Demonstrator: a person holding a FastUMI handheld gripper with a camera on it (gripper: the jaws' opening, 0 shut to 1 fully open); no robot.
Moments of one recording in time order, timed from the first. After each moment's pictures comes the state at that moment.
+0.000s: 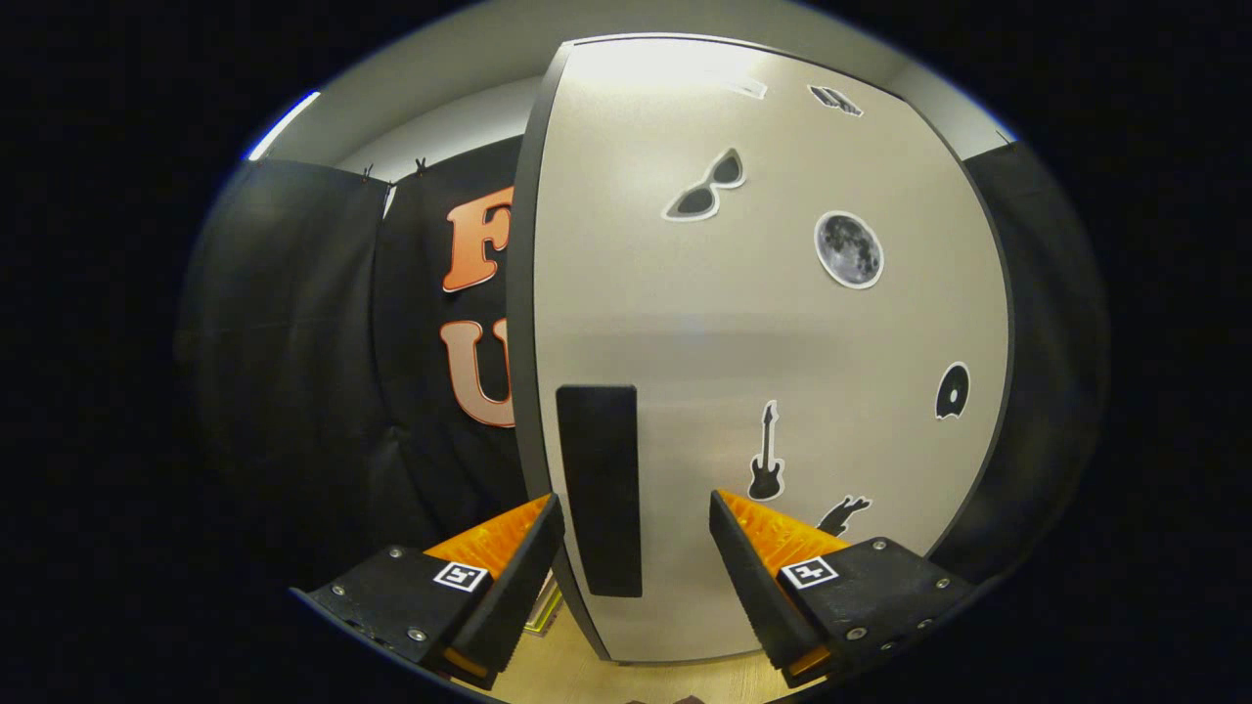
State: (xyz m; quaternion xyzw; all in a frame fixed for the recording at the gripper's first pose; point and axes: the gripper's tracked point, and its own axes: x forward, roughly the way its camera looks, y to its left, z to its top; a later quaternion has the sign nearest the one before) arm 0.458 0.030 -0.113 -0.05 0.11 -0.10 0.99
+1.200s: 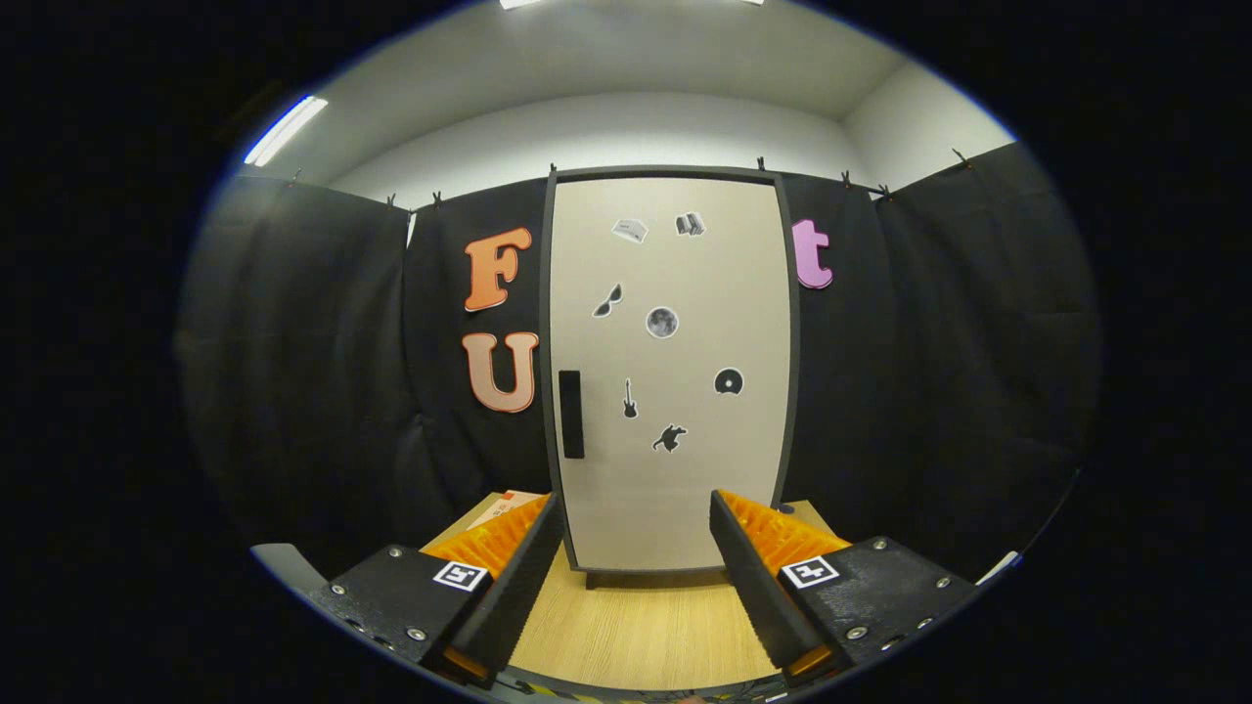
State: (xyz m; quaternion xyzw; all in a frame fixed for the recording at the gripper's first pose) arm 0.161 0.005 -0.025 -0.06 0.09 -0.13 0.99
